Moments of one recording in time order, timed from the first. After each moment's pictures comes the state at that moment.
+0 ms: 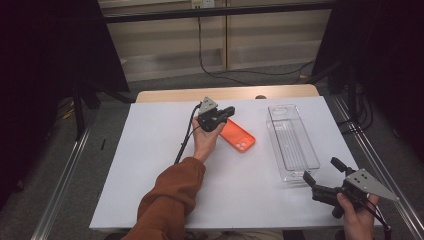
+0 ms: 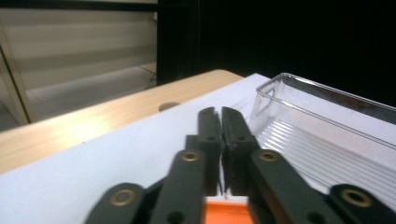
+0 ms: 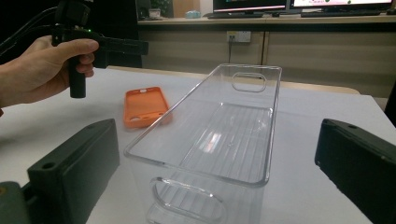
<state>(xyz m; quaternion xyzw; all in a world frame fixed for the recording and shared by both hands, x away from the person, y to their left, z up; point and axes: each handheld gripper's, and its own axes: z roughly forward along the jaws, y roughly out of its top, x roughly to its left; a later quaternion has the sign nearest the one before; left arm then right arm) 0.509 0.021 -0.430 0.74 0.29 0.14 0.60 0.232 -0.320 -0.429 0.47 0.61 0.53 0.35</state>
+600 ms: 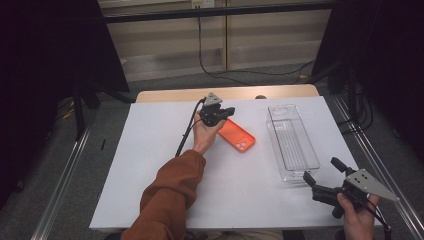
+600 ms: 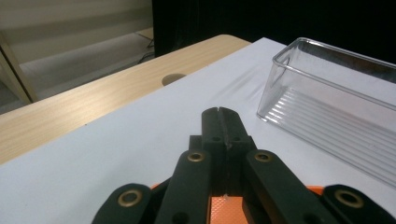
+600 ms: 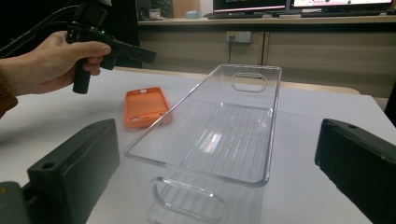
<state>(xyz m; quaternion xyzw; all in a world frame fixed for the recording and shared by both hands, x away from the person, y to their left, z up) 0.529 0.014 -0.426 0.79 0.28 0.12 0.53 0.232 -0.320 -0.429 0.46 0.61 0.53 0.36</state>
